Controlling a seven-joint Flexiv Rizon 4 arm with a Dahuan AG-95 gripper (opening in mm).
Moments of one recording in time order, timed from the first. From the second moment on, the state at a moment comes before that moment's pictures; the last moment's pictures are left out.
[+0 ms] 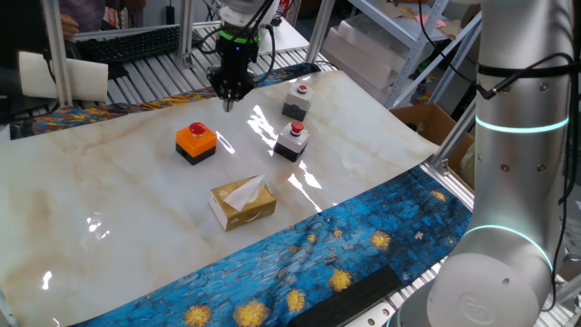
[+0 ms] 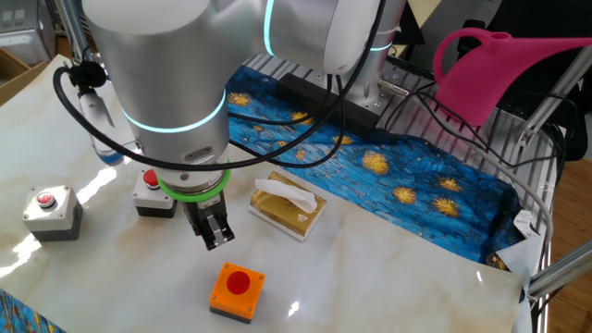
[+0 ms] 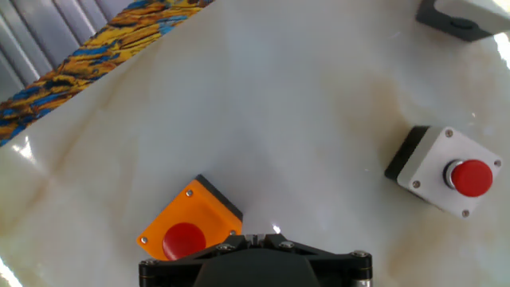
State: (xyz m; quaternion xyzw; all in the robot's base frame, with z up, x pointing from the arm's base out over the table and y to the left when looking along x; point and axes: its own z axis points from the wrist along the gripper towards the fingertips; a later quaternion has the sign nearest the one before) arm 0.668 0.009 0.143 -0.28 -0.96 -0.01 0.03
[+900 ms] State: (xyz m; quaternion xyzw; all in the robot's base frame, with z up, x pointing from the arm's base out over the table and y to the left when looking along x) arm 0.668 0.008 0.143 -0.31 -0.95 0.00 0.03
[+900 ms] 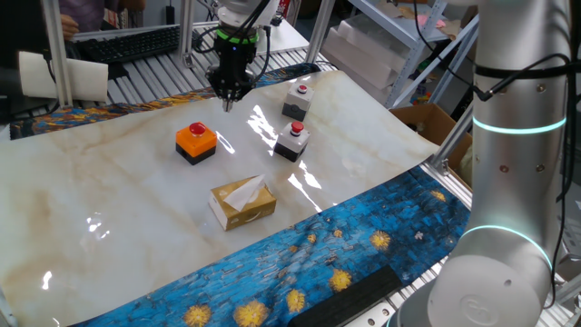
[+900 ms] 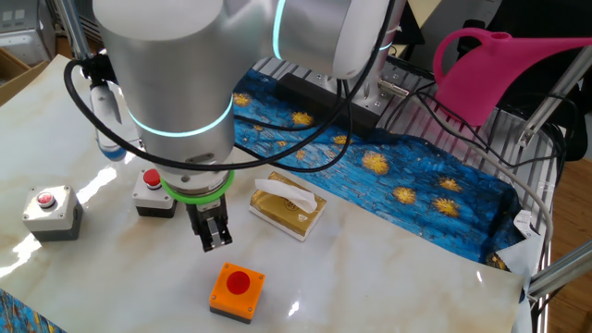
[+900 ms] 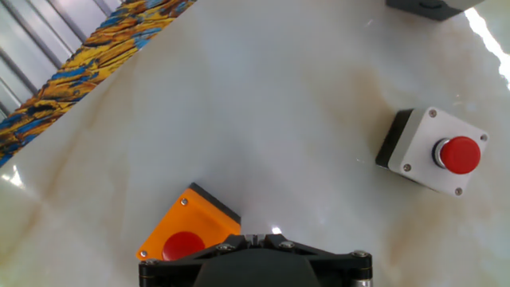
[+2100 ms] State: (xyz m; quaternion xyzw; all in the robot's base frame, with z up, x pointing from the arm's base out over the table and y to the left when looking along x) arm 0.654 -0.039 0.152 -0.30 -0.95 0.04 0.03
